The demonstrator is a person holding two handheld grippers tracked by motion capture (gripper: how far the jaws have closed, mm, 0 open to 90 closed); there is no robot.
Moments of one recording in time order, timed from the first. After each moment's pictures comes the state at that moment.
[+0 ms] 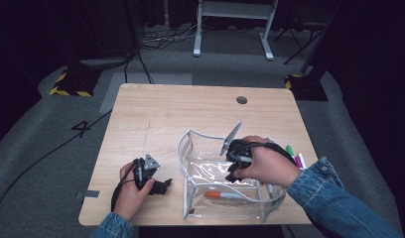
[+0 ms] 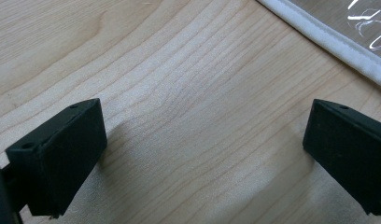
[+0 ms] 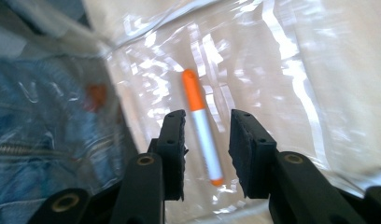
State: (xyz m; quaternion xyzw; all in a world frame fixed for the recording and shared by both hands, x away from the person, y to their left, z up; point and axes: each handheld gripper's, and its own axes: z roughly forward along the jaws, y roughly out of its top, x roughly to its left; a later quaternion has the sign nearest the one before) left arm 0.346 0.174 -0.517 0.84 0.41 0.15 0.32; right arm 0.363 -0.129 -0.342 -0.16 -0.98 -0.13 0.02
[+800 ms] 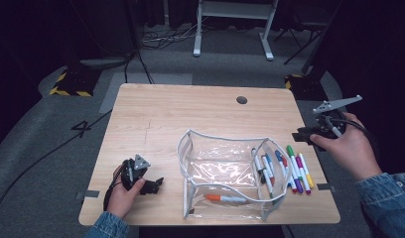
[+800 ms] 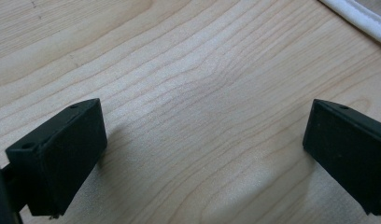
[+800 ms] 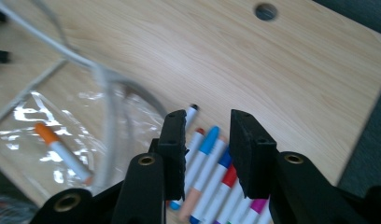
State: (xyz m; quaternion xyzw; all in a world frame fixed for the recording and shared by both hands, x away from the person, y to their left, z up) left arm 0.341 0.198 -0.518 0.82 0.45 0.16 0.32; right arm 0.388 -0.320 -0.281 -0.40 -0.86 -0.29 -0.14
